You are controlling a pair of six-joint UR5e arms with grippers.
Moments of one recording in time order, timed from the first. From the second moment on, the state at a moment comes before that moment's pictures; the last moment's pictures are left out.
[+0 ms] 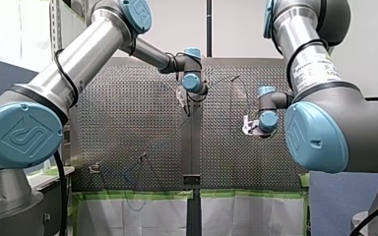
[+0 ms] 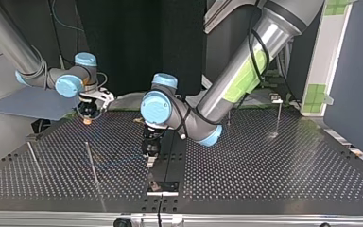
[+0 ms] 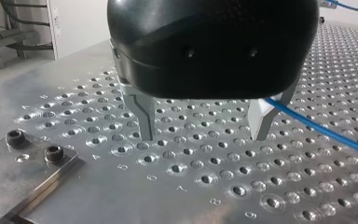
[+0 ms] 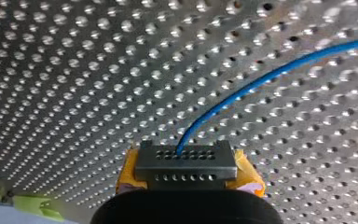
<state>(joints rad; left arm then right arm) -0.58 -2.25 -1.01 -2.98 -1.87 -1.94 1.83 -0.88 1.49 -0.35 1.69 1.54</state>
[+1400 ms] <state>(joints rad) -0.58 -2.25 -1.01 -2.98 -1.89 -1.94 1.70 -0.63 1.50 -0.48 1.70 1.50</state>
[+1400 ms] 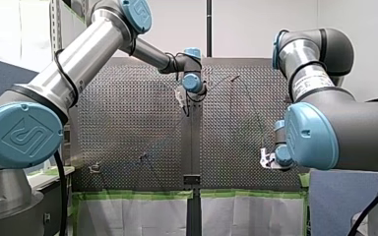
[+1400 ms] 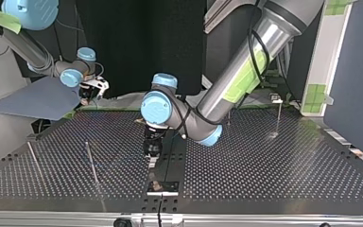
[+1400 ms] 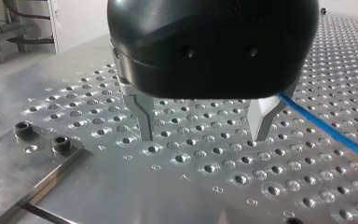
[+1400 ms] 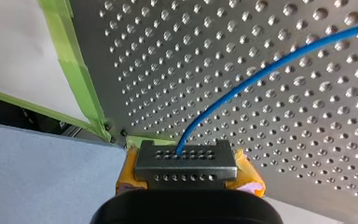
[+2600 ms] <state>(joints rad) -0.57 -2.25 -1.01 -2.99 -1.90 -1.93 1.66 -0.54 1.48 -0.61 1.68 1.53</state>
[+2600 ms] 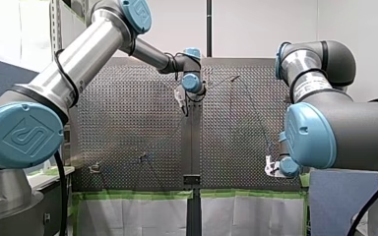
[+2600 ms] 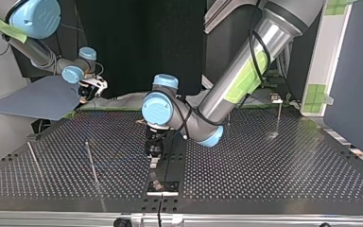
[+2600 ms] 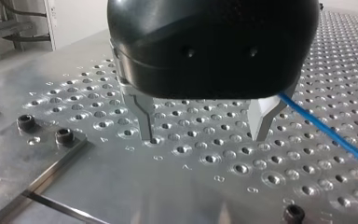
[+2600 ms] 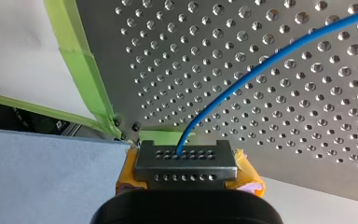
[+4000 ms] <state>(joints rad) -0.57 -2.25 -1.01 -3.25 -1.89 -1.92 1.66 -0.48 1.43 -0.58 1.68 1.53</state>
